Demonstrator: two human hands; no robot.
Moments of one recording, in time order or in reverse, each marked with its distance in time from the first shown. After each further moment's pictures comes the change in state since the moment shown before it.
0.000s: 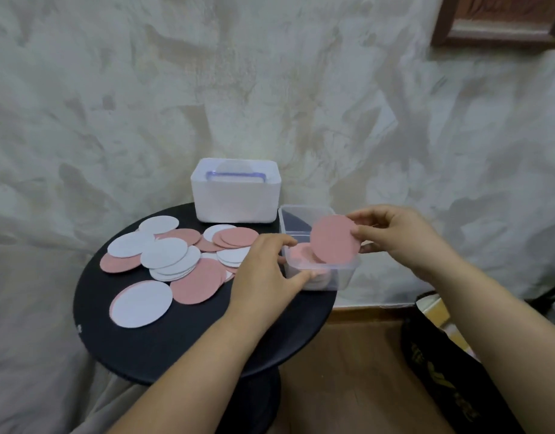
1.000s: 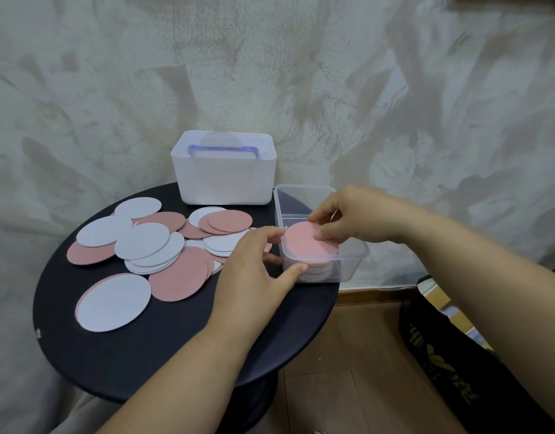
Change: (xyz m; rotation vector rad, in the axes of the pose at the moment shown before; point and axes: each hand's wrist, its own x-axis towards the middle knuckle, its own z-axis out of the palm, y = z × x) left_hand -0.006 -0.017 0.008 -0.096 0.021 -0.068; right_hand 0.036 -0.018 0.031 -0.652 -0.399 -0.042
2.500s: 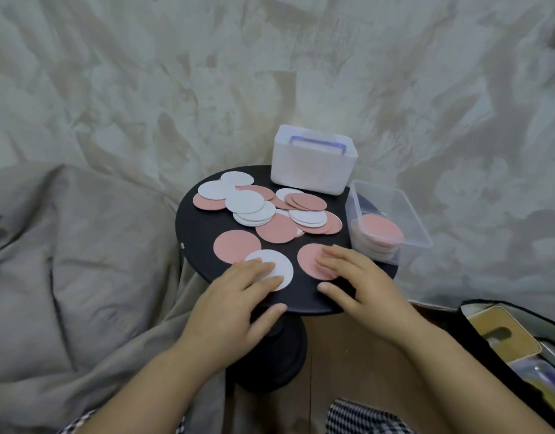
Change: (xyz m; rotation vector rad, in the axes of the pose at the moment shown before) left_hand -0.115 -0.058 -0.100 0.526 0.008 0.341; right_hand -0.064 -0.035 0.130 -0.115 0.215 -0.401
